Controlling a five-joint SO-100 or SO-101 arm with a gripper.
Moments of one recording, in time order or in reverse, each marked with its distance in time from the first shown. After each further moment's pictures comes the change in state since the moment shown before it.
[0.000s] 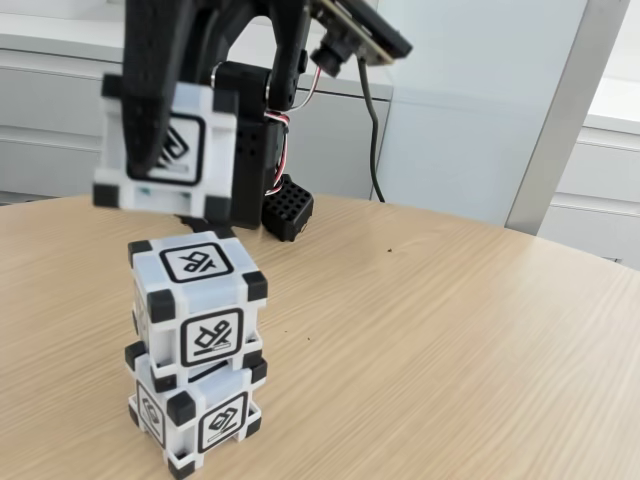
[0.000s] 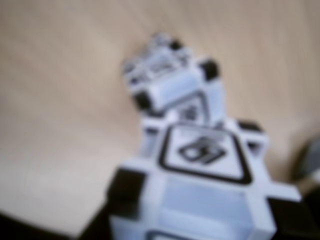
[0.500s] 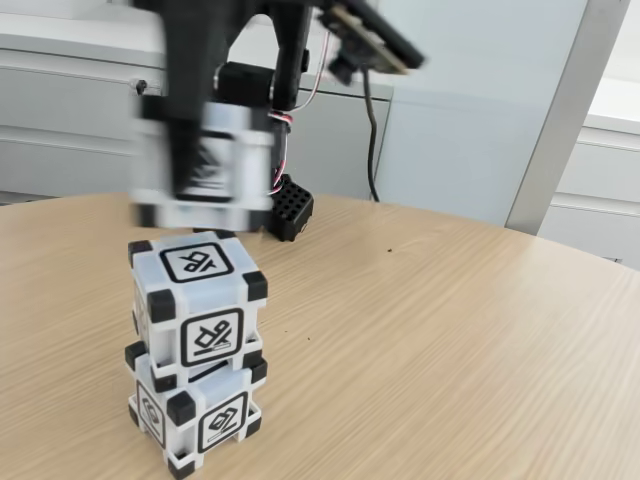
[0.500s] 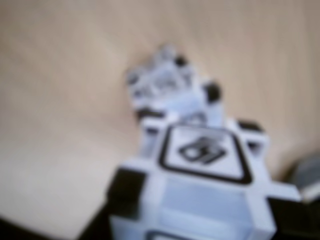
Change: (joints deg) arm -5.0 -0.4 0.0 0.0 -1.6
